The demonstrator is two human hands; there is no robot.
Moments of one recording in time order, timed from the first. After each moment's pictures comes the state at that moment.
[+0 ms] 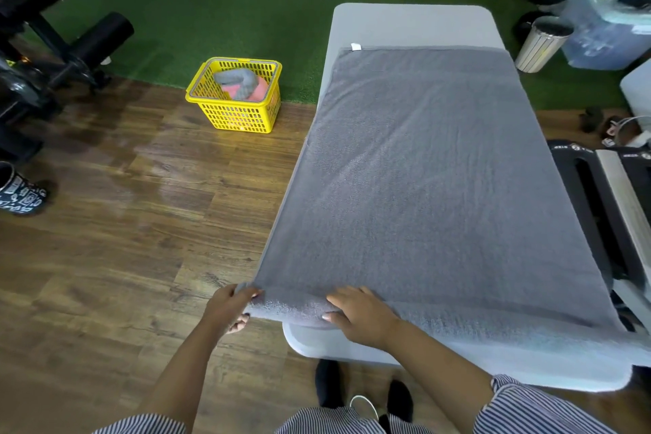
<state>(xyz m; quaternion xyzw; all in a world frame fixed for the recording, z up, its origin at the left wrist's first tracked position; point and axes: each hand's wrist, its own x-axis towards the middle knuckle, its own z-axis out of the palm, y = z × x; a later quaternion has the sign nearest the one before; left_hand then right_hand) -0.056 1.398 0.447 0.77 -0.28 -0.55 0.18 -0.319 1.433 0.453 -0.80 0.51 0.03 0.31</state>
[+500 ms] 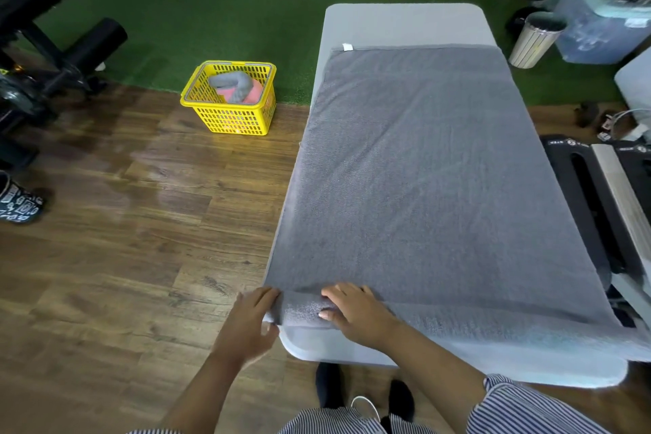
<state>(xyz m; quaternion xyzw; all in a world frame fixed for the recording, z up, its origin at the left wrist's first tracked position) -0.065 1.436 0.412 0.57 -0.79 -0.21 0.11 -0.324 1.435 0.443 -0.79 0.52 -0.03 0.31</state>
